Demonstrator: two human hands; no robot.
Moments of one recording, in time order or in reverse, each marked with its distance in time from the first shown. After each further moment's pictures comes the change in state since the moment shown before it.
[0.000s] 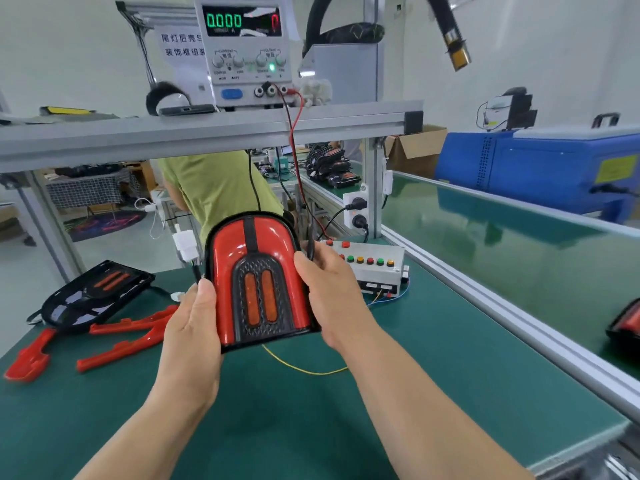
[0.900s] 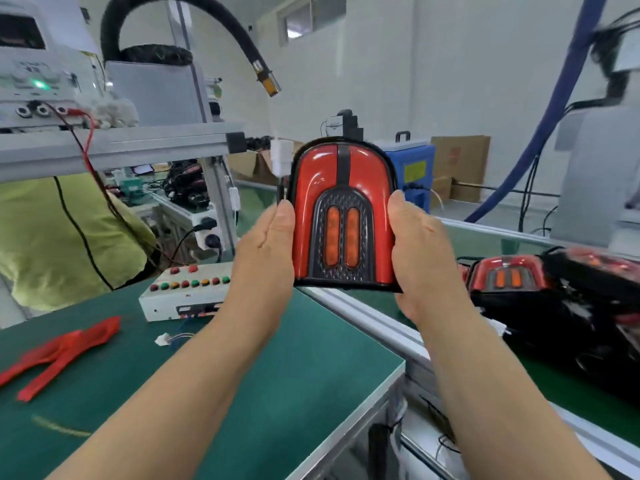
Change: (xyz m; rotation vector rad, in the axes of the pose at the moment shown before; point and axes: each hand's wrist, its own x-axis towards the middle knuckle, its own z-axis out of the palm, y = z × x) left_hand -0.081 0.089 0.242 -0.033 -0.582 0.255; right_hand -0.119 -0.127 -0.213 -0.127 0.681 -0.215
